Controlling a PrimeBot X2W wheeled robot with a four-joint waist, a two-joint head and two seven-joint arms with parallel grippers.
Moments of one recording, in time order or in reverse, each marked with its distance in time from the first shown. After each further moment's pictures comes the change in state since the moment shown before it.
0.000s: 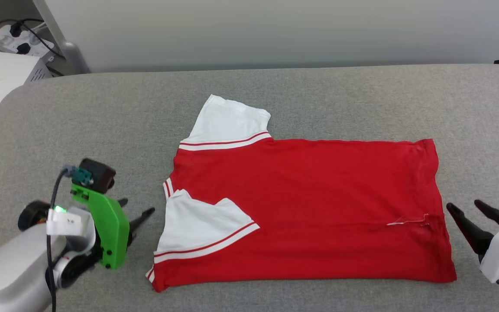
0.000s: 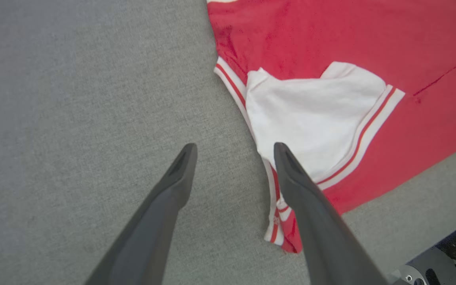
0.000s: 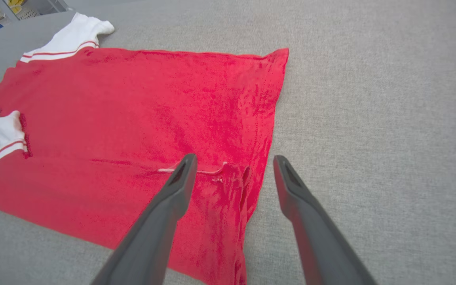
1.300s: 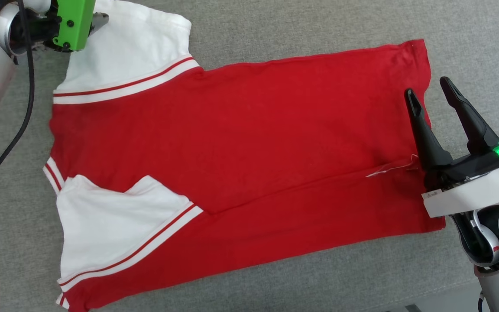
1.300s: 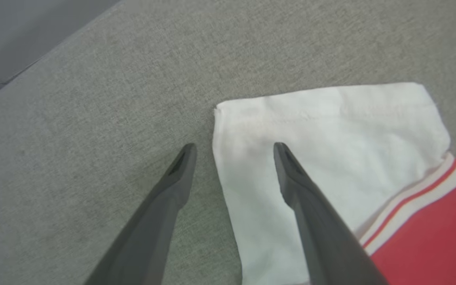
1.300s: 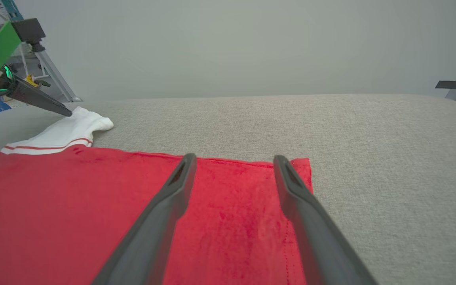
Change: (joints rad) left arm -0.849 -0.239 -0.022 0.520 0.077 -0.132 0.517; right arm -0.199 0.279 -0.017 -0.241 -0.275 0.000 -0.393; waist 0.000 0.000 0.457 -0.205
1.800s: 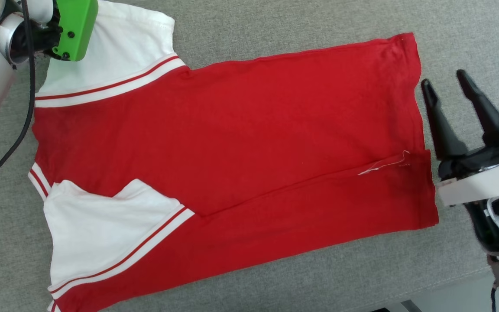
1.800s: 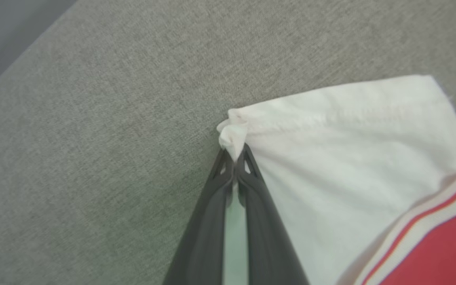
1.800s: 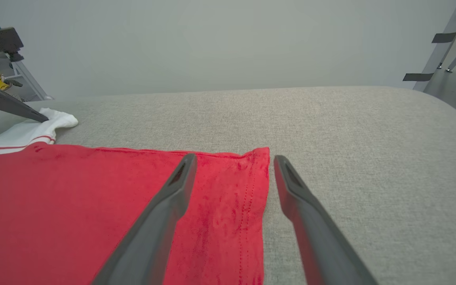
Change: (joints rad) left arm -0.004 0.029 -0.077 -0.019 -0.009 -0.008 -0.017; right arm -0.034 -0.024 -0.016 0.071 0.023 0.000 -0.046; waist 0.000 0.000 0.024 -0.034
